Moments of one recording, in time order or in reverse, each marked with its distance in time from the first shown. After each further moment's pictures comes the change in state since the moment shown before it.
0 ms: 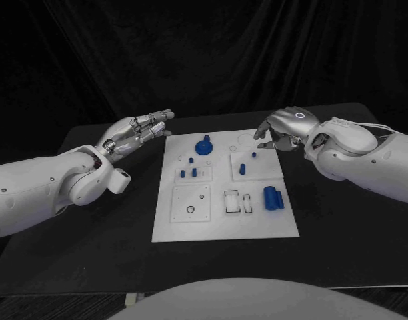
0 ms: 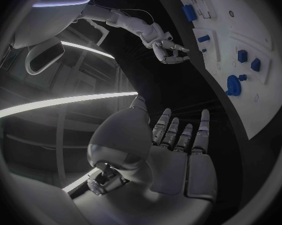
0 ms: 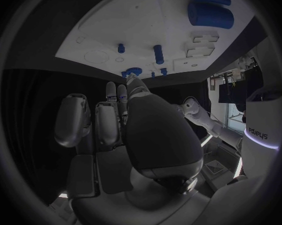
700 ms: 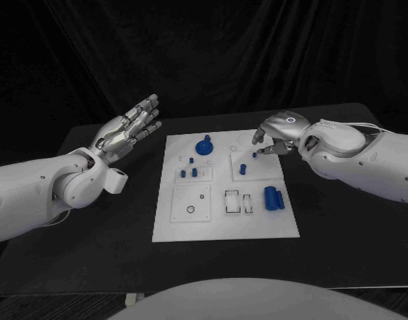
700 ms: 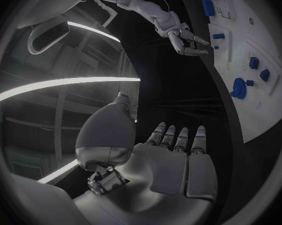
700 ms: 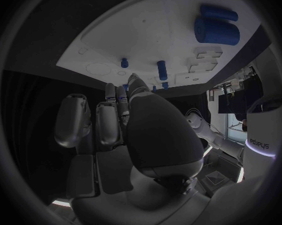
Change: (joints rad) left arm -0.004 -0.038 0.000 0.041 0.182 0.044 0.001; left_hand -0.242 -0.239 0.146 0.007 -0.207 -0.347 -0.148 -0.023 -0.027 -0.115 -0.091 -0.167 -0.023 -0.059 -0.102 -0.018 -0.014 0.031 -0.172 -0.089 -0.048 -0.630; right arm -0.011 0.055 0.000 -0.063 -0.084 0.091 -0.023; right_hand -0.011 -0.002 0.000 0.000 0.005 -0.027 0.012 -0.011 -0.009 -0.045 0.009 0.023 0.006 0.000 0.000 0.012 0.004 0.000 0.000 0.000 0.003 0.000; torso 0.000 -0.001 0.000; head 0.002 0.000
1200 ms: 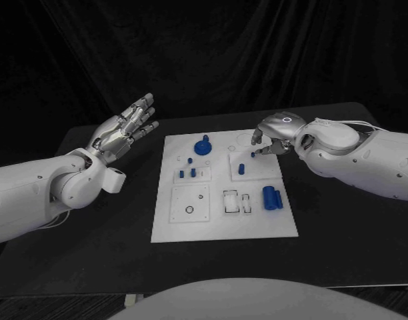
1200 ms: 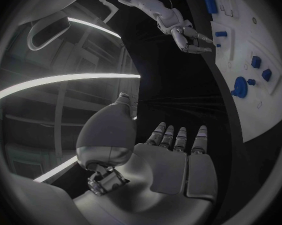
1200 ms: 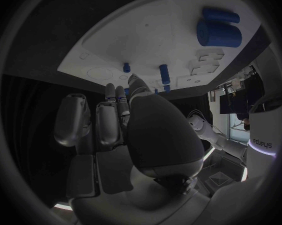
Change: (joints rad) left arm 0.000 0.003 0.000 -0.007 0.039 0.004 0.000; left_hand -0.001 0.027 0.004 -0.004 0.000 0.004 0.004 0.000 -0.001 0.002 -0.034 -0.016 -0.002 0.000 -0.029 0.000 0.000 0.000 0.000 0.006 0.000 0.000; right arm -0.002 0.022 0.000 -0.031 0.011 0.033 -0.001; right_hand -0.007 0.007 0.004 -0.004 0.039 0.006 0.027 0.000 0.000 -0.014 0.000 0.022 0.004 0.003 0.003 0.000 -0.010 0.000 -0.007 0.007 -0.004 0.000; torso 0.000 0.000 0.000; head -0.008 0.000
